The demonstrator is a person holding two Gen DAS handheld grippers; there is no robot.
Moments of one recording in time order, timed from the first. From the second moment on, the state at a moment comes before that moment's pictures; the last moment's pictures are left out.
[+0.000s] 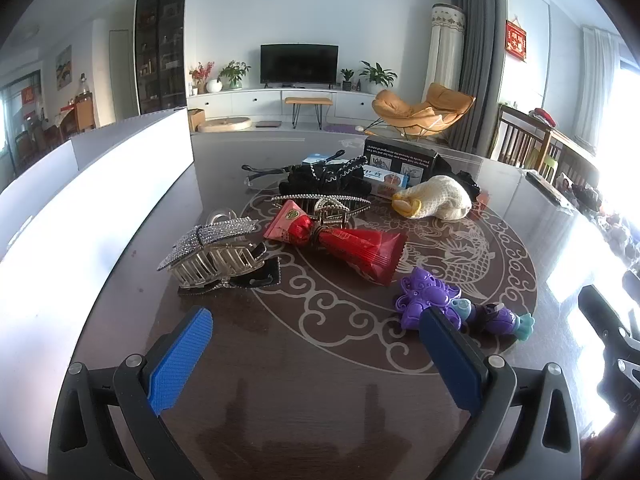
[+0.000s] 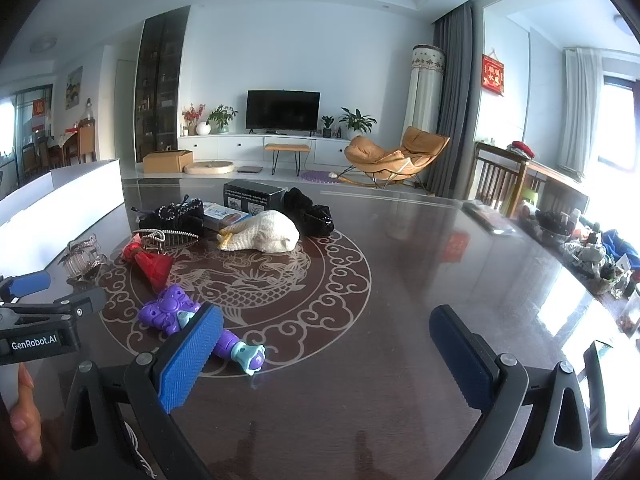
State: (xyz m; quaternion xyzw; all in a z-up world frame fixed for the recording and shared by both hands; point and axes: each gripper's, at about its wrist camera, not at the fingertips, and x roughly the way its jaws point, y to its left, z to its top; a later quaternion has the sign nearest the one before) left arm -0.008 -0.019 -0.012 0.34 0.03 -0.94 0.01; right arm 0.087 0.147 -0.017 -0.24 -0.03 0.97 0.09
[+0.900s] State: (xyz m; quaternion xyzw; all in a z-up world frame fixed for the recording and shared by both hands) left arm -0.008 -0.022 -0.013 0.34 0.04 -0.94 0.01; right arm 0.086 0.146 -0.018 -0.24 -0.03 0.97 0.09
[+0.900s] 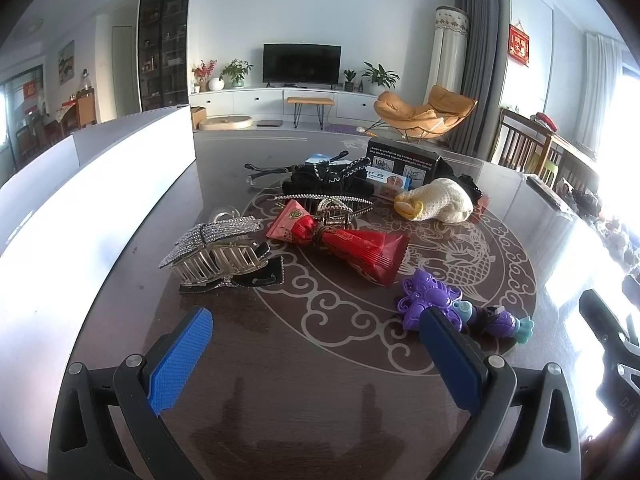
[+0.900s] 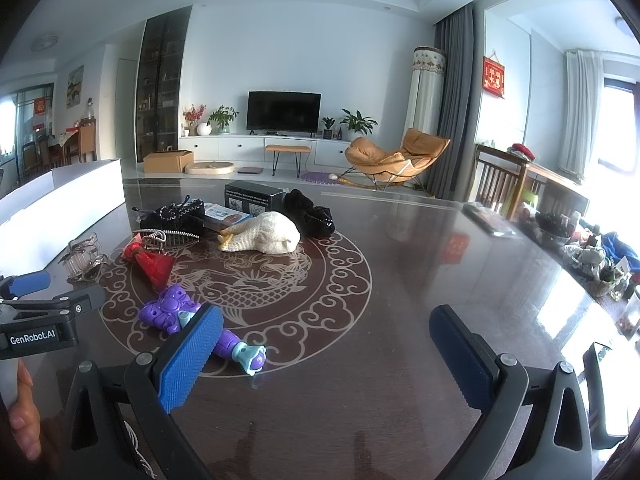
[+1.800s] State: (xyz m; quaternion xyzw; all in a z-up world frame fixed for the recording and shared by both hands) left arm -0.008 -0.024 -0.013 0.34 0.04 -0.94 0.01; right arm 0.086 0.144 -0.019 -0.24 -0.04 0.97 0.09
